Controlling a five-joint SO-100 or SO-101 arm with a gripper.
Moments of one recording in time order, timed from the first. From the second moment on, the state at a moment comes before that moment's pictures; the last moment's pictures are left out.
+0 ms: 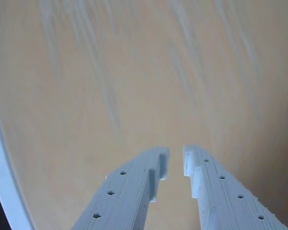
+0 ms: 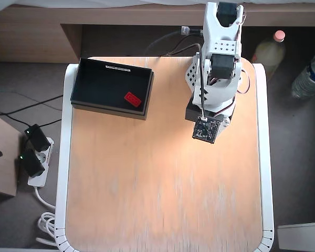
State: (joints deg) arm 1.3 170.9 144.8 86.5 167.2
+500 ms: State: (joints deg) arm 1.3 183.4 161.5 83.3 168.6
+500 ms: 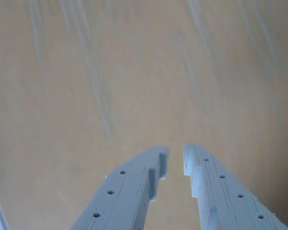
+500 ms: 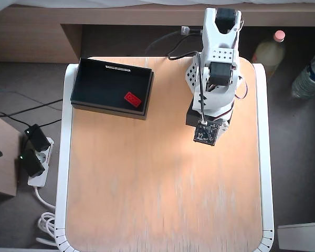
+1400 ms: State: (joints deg) arm 2.4 183.8 172.8 80.4 169.8
